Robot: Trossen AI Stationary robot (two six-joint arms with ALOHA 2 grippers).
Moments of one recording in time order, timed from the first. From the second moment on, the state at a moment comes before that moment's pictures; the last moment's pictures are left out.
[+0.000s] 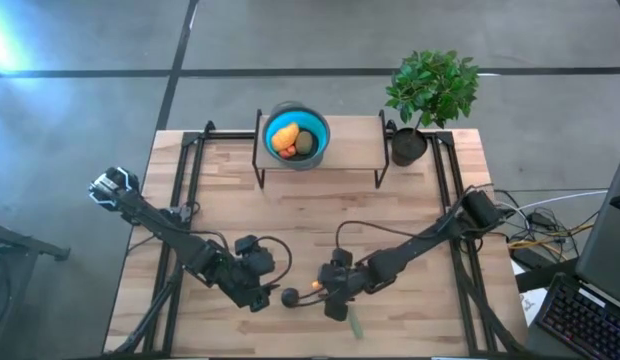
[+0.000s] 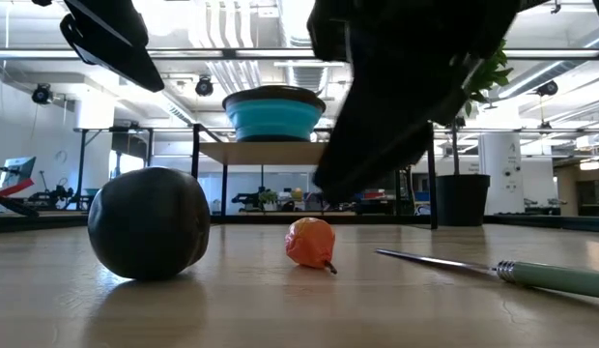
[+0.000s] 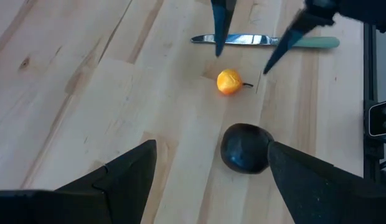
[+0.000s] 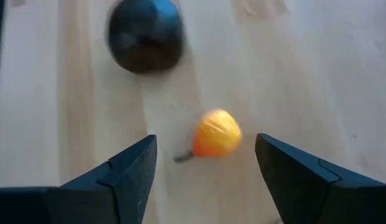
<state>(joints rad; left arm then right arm) -0.62 1.45 1.07 -0.58 -0.44 -0.82 0.47 1.96 1.24 -0.22 0.24 0.65</state>
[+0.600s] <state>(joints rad) -0.62 1.45 1.07 -0.58 -0.44 -0.82 0.47 2.09 1.39 -0.34 0.29 0.60</state>
